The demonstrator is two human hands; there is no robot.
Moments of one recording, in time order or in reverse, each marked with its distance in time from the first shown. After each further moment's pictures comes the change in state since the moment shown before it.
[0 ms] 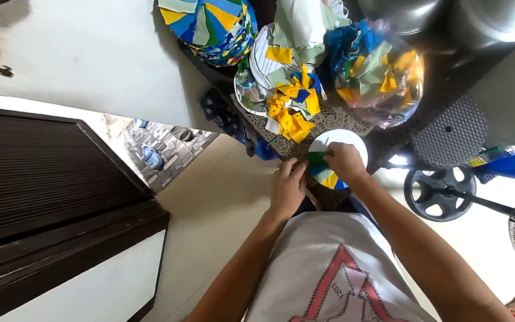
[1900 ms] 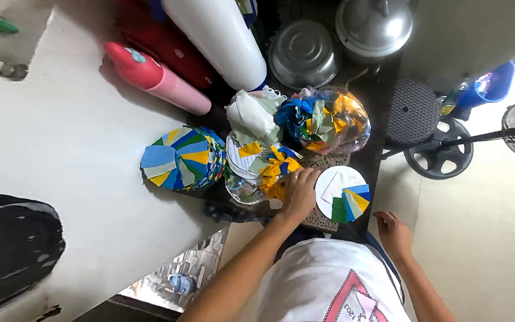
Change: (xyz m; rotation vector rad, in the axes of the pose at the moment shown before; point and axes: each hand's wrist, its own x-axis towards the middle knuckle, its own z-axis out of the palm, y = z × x) left_hand 0.161 0.032 -0.056 0.246 -0.512 0.519; right_hand -0.104 0.049 0.096 0.361 0.622 0.546
